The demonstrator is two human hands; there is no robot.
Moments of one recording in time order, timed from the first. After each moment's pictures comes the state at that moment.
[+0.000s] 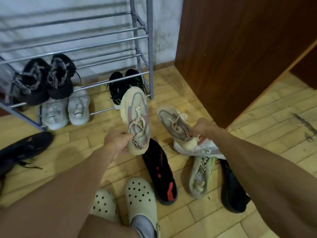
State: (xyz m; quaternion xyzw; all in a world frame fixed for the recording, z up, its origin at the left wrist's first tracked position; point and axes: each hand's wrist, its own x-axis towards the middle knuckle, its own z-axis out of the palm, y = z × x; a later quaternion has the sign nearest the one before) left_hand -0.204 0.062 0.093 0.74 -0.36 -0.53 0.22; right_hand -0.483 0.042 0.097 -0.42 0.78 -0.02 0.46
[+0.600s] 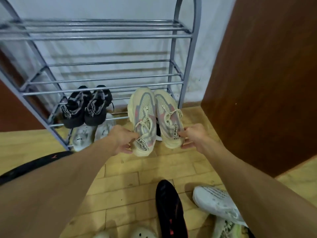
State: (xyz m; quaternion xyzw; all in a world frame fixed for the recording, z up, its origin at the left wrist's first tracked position) left_hand -0.148 -0.035 0.158 0.72 -0.35 -0.53 0.29; right_hand -0.384 -0.067 0.149 -0.42 0.68 -0.28 0.53
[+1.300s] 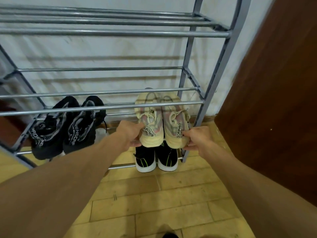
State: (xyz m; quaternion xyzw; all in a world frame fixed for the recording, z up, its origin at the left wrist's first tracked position) left_hand -0.146 -0.207 0.120 0.70 -0.30 -0.52 0.38; right_hand -0.350 -0.222 0.117 -0.36 0.71 -0.34 0.51
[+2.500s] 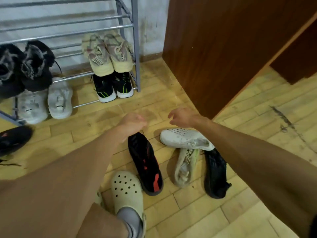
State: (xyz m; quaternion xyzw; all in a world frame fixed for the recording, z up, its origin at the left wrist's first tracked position) left_hand -0.280 0.052 0.127 0.67 -0.53 -0.51 0.11; right_hand -0.482 0.033 0.104 -0.65 0.68 0.09 0.32
